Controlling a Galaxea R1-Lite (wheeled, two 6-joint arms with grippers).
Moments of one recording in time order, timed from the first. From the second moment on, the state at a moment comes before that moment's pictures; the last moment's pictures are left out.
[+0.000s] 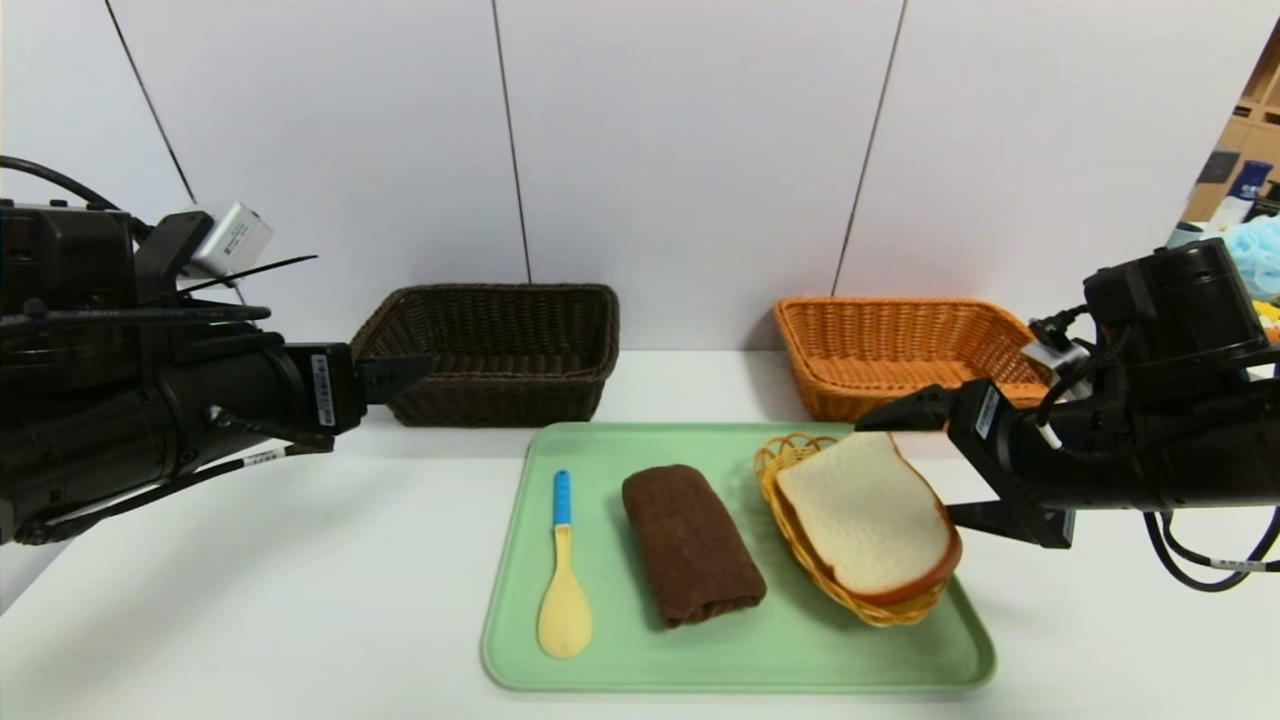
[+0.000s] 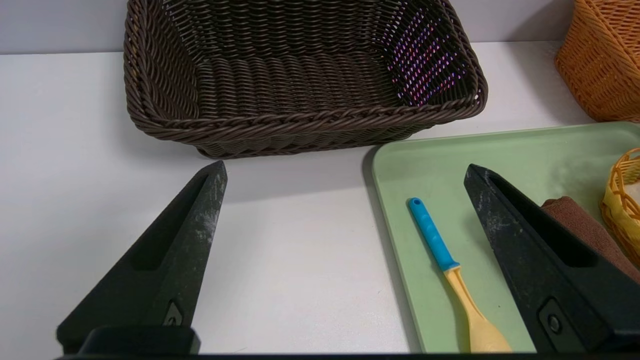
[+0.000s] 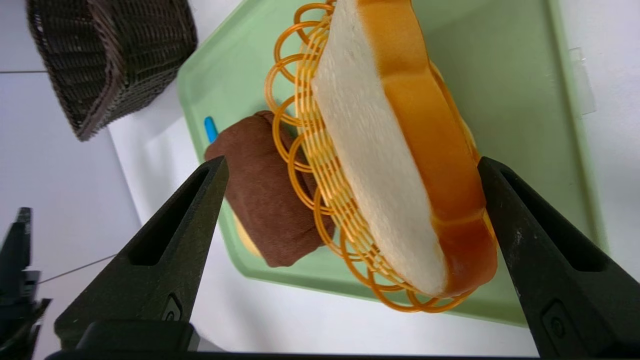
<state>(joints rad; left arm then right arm) -0.33 1.36 -0.81 -0.27 0.07 -0.17 0.31 1.53 -0.93 0.13 0.27 0.92</state>
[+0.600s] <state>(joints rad) -0.33 1.37 -0.81 -0.29 0.07 -0.17 0.31 1.54 -0.92 0.11 0.32 0.93</state>
